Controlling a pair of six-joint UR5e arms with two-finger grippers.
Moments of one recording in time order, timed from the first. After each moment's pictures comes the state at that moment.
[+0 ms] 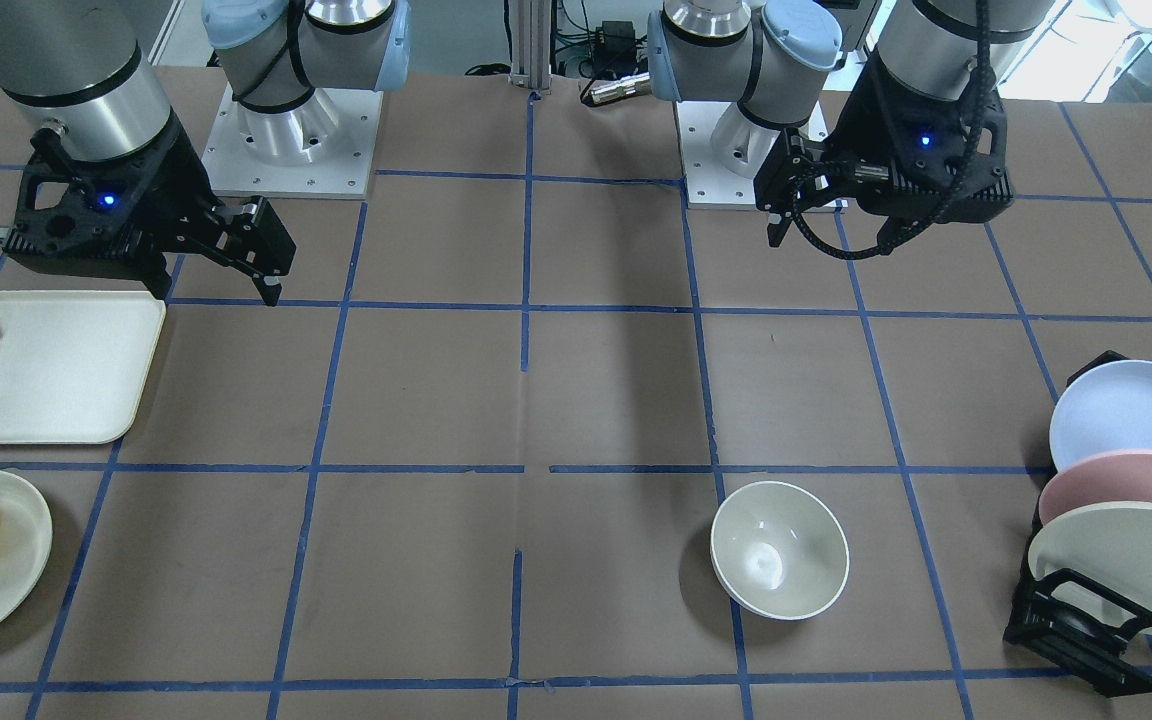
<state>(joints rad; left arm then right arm) -1.55 -1.59 -1.46 -1.68 1.56 0.08 1.55 -1.54 1.57 -1.66 -1.55 0.05</state>
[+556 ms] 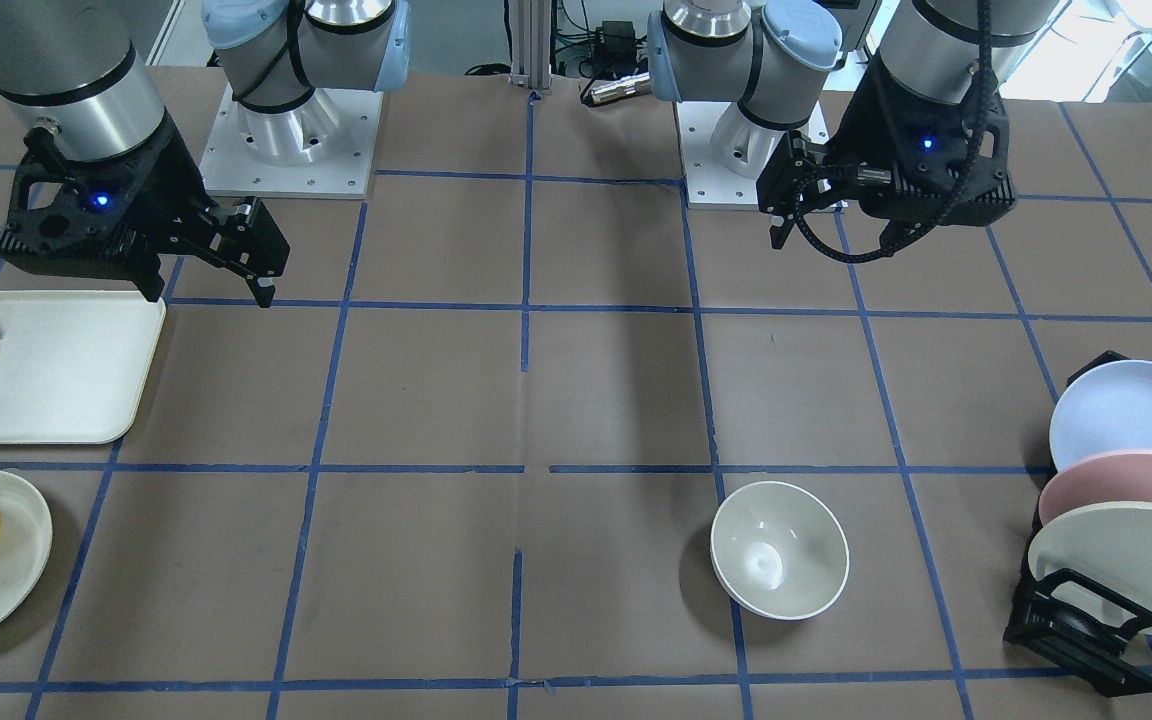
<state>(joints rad) -1.54 -1.59 -1.47 -1.67 1.56 0.09 1.54 -1.53 1.57 -1.67 -1.56 0.01</state>
